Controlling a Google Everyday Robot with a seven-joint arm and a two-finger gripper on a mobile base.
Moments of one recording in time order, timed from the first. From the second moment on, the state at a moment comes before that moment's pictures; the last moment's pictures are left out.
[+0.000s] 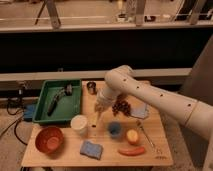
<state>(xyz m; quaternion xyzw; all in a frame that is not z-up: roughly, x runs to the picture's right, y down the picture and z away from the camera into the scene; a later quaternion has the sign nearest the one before) -0.035 0.107 0.742 -0.14 -0.36 -0.51 0.77</state>
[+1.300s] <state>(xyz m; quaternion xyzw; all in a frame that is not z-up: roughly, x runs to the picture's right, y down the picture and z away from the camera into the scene) -0.022 0.122 0.773 -0.12 -0.37 -0.51 0.77</state>
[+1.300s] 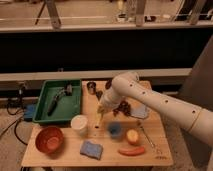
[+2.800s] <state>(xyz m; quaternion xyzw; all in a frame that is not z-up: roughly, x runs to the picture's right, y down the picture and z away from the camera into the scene) -0.022 0.177 0.844 -0.15 -0.39 -0.52 0.75</state>
